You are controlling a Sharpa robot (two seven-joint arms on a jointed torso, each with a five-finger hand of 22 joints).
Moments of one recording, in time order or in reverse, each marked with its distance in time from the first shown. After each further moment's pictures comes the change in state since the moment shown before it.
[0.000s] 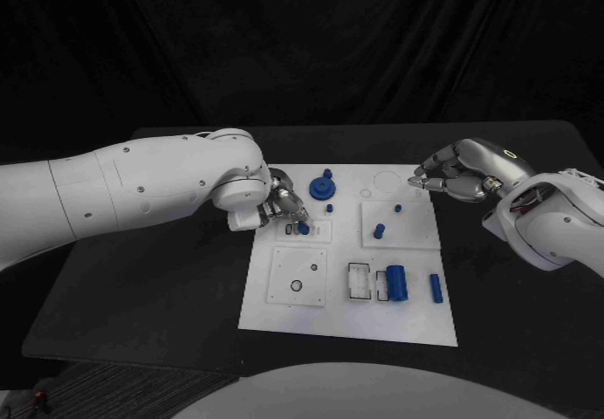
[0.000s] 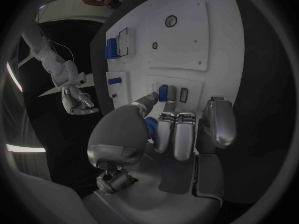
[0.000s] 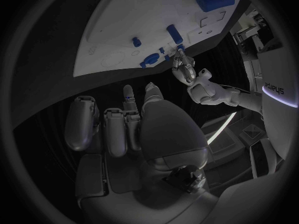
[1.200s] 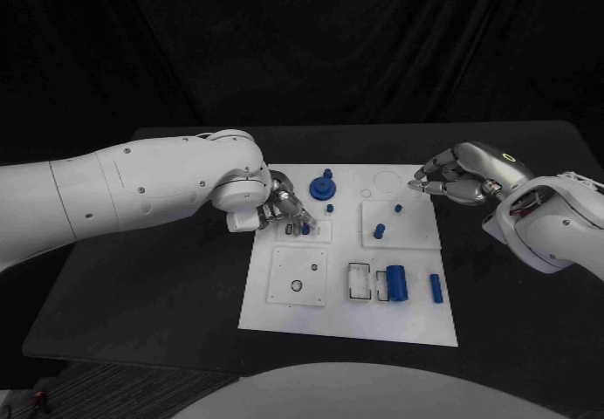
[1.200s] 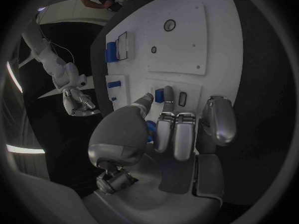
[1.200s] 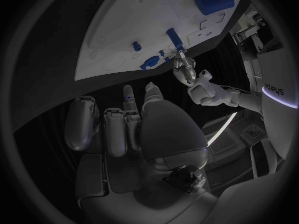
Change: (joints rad) left arm -0.003 -0.003 -0.001 0.000 0.001 0.026 0.000; left_hand -0.038 0.022 -0.167 0.086 -0.063 -0.045 -0.012 0.169 0.260 0.000 0.000 -0.007 0.000 0.000 0.000 0.000 0.000 0.000 0.000 0.007 -0.021 0.000; right arm -0.010 0.001 0.000 -0.004 0.000 0.006 0.000; right_hand 0.002 0.002 0.000 0.000 0.000 0.000 0.000 -0.005 0.000 -0.002 0.002 -0.003 0.000 -0.001 0.001 0.000 0.000 0.000 0.000 0.000 0.000 0.000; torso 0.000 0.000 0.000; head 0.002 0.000
